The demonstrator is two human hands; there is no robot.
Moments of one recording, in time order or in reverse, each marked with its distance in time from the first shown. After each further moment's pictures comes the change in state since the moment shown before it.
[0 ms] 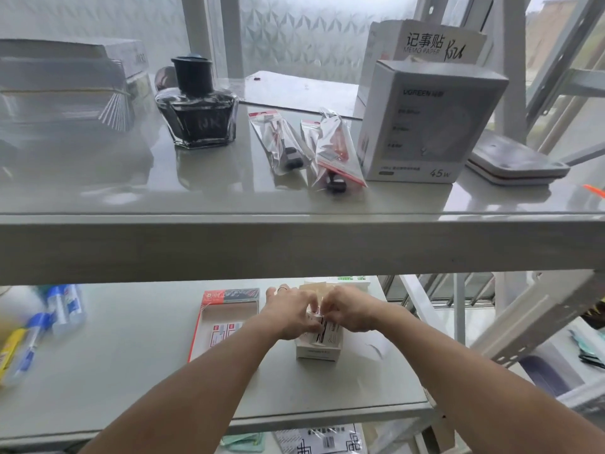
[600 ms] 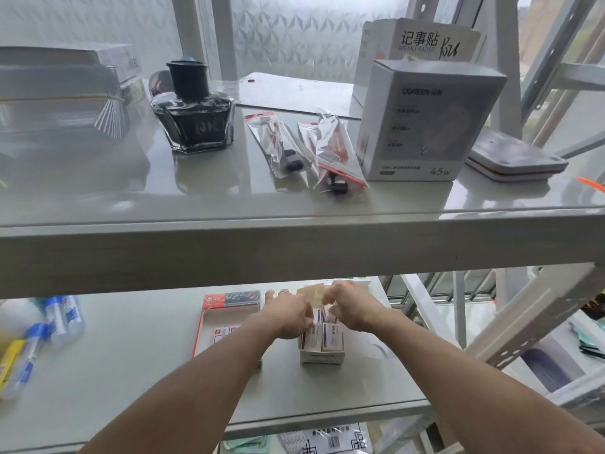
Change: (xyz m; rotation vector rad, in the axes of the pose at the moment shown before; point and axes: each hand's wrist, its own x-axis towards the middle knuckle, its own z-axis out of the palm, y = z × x) left_hand 0.005 -0.004 -0.002 0.093 -0.161 -0.030; right_hand 0.010 0.007 0.014 -0.050 0.248 0.060
